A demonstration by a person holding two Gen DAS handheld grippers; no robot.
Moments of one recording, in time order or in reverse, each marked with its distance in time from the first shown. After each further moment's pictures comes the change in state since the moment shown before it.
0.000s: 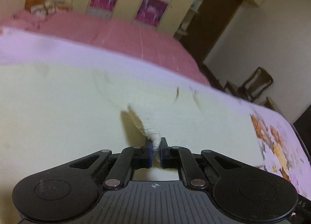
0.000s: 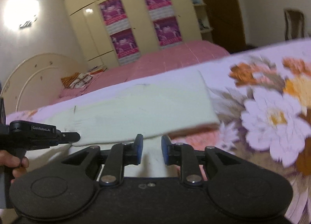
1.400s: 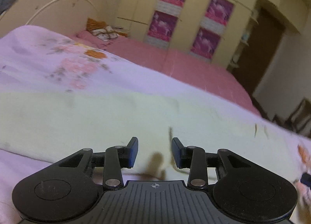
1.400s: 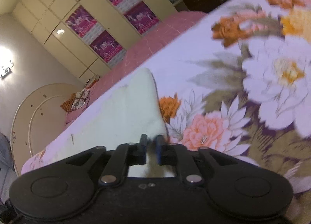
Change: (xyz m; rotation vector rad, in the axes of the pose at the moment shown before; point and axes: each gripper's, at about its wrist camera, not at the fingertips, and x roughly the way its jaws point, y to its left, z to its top) left arm -0.097 0.127 -0.015 -0.117 -0.172 0.305; right arm 0.029 -0.036 0.019 0.252 0.034 0.053
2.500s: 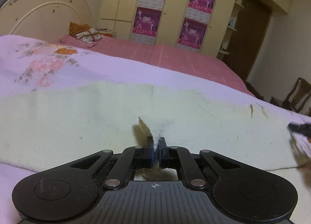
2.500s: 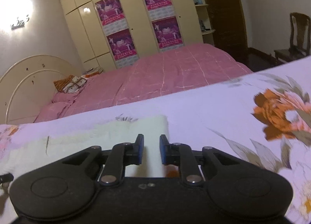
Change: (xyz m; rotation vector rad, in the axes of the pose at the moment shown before) left arm 0.049 -0.041 -0.020 0.138 0.020 -0.018; right arm 0.085 0.038 0.048 -0.366 -0.034 -0.079
